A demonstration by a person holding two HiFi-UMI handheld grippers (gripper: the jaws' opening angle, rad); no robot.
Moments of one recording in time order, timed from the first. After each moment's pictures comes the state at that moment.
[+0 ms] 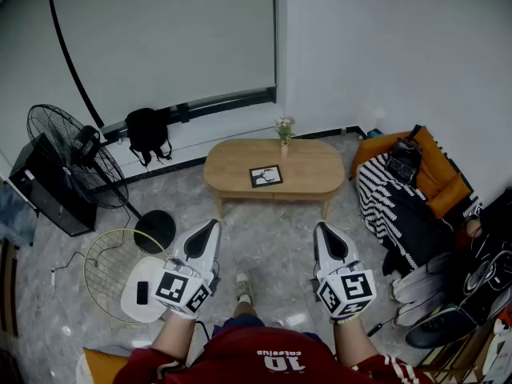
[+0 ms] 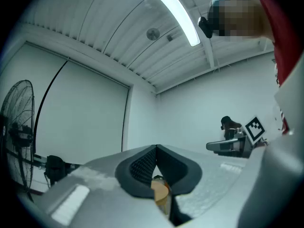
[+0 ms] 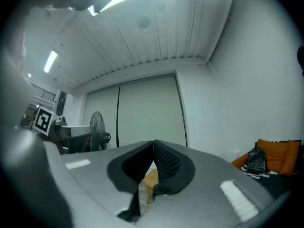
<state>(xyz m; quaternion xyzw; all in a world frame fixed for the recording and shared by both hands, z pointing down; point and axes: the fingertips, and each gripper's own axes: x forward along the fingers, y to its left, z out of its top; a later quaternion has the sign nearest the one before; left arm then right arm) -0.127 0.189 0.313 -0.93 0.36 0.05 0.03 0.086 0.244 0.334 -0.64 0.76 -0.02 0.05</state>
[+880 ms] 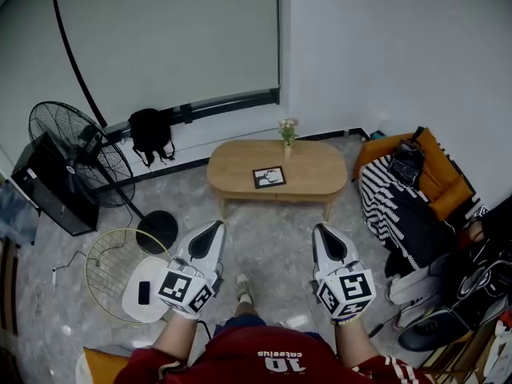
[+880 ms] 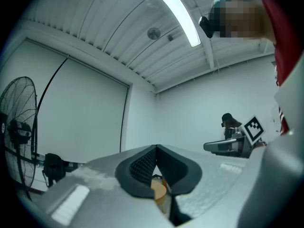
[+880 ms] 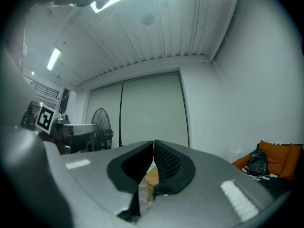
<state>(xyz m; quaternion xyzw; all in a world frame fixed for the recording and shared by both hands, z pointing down) -0.125 0.191 0.318 -0.93 0.35 0.06 0.02 0.074 0.242 0.336 -0.63 0.77 -0.02 0.03</state>
